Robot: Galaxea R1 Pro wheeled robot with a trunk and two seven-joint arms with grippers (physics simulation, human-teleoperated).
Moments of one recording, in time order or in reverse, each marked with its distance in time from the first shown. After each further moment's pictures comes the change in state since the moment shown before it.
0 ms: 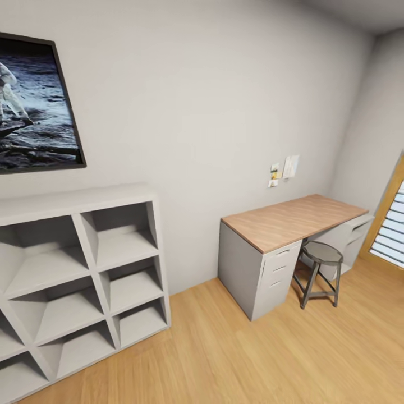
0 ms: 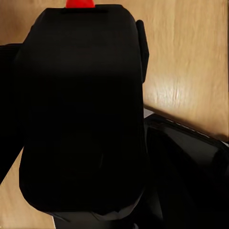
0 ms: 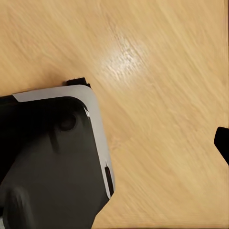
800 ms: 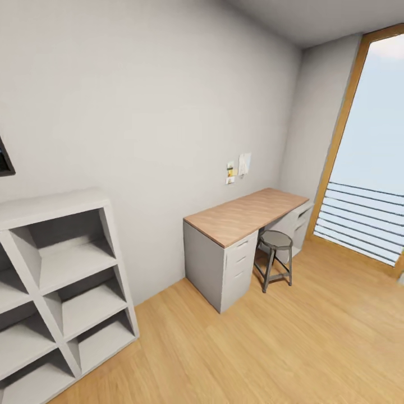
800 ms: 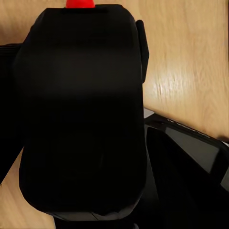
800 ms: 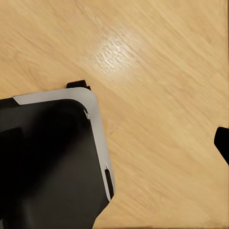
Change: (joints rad) left arm 0.000 0.000 0.000 0.000 0.000 0.000 0.002; right arm 0.000 0.000 -0.001 0.000 0.000 -0.010 0.000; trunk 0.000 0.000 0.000
